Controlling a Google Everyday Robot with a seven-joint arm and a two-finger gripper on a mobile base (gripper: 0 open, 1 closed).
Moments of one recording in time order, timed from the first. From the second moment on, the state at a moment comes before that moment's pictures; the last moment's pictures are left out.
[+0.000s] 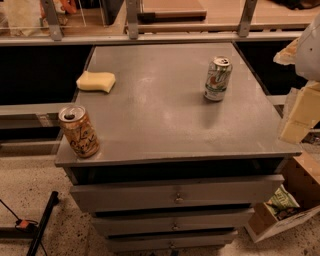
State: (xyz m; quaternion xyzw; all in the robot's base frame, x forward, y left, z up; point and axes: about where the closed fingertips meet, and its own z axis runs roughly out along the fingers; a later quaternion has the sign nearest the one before) arm 0.438 -0.216 0.977 -0.60 0.78 -0.04 0.16
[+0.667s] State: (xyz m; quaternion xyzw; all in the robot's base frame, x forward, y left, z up) arm 0.454 -0.184 0.970 -0.62 0.76 -0.02 0.17
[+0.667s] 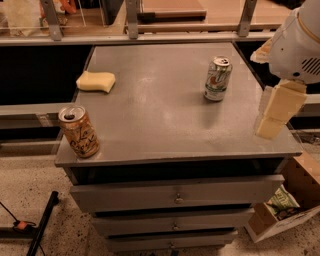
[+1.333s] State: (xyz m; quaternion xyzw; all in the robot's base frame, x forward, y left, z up) arm 0.498 -0.044 0.947 -0.70 0.68 0.06 0.22
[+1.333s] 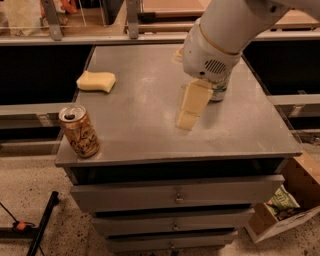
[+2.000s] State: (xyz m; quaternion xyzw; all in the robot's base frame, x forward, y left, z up) arm 0.507 0.059 0.923 -0.72 0.62 0.17 0.27
